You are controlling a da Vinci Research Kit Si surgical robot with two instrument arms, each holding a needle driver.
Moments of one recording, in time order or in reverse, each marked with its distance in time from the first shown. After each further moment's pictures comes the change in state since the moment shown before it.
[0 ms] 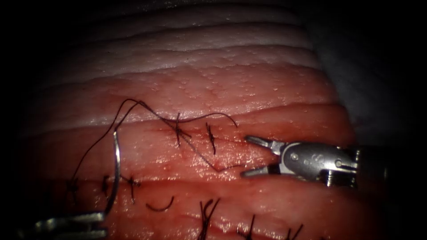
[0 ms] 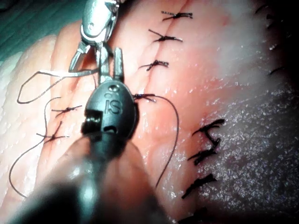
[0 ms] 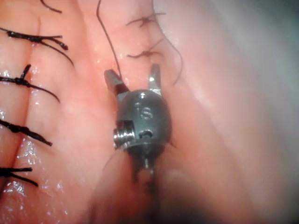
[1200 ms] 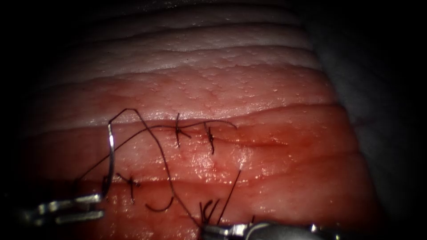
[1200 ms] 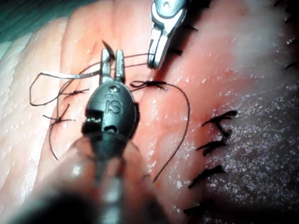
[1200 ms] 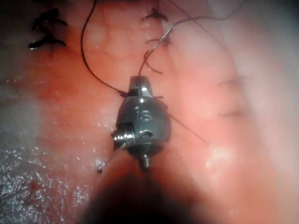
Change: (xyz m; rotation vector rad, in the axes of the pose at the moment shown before) right arm 0.009 -0.013 -0.002 0.135 -0.084 -0.061; left arm -0.003 -0.002 -0.001 0.008 -0.037 -0.060
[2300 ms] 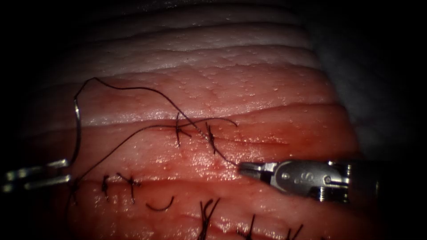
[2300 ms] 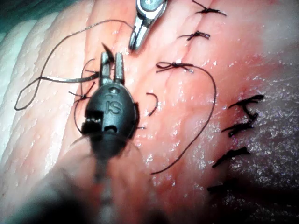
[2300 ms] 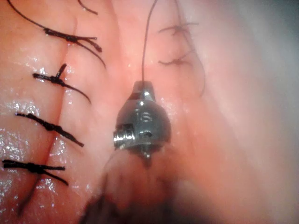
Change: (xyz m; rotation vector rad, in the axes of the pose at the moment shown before) right arm -0.009 0.008 0.000 -0.047 -0.148 0.064; left arm -0.003 -0.004 -0.003 0.089 -0.057 -0.027
